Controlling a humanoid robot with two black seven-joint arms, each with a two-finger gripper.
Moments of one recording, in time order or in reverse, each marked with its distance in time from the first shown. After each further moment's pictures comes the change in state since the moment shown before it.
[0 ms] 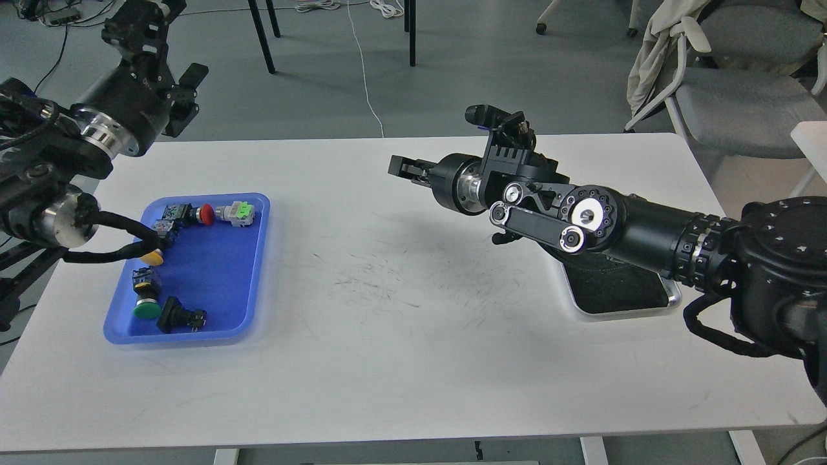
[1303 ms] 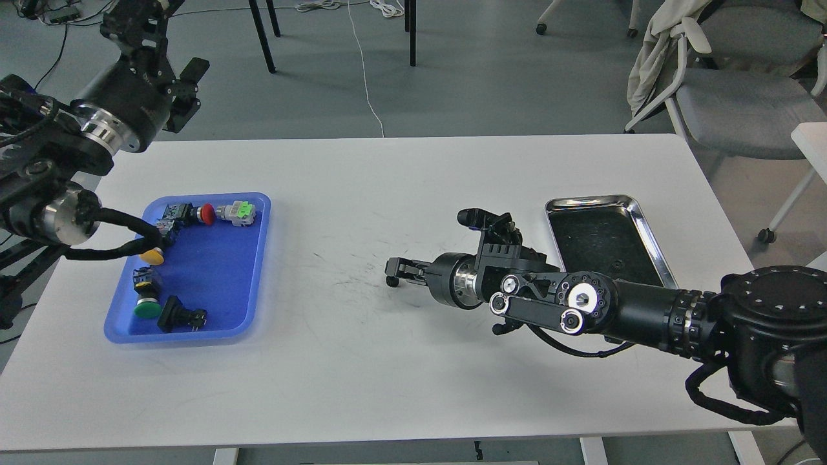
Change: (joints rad) left arm 0.002 -0.004 -0.014 -0.006 0.000 0.002 0.000; right arm -0.192 0.000 -0.020 0.075 -0.033 -0.005 0.008
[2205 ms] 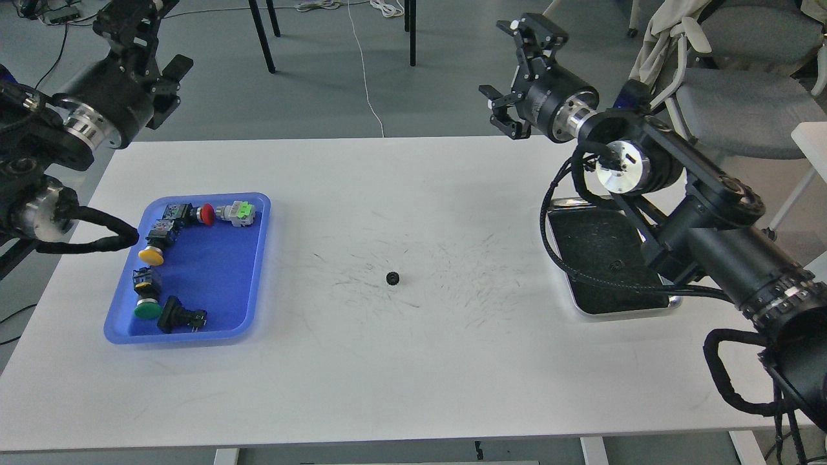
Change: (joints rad) left arm -0.031 0.076 0.038 0.039 0.168 -0.065 0.031; right arm -0.173 -0.218 1.109 0.031 0.508 0.080 0.001
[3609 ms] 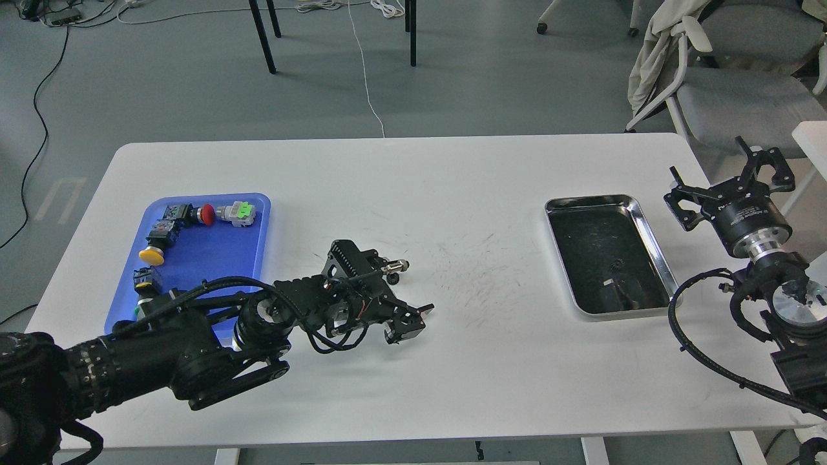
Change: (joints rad) left arm 0.028 -0.625 0.488 0.257 1.670 -0.081 0.176; right arm -0.399 -0.162 0.251 -0.249 0.413 0.394 0.088
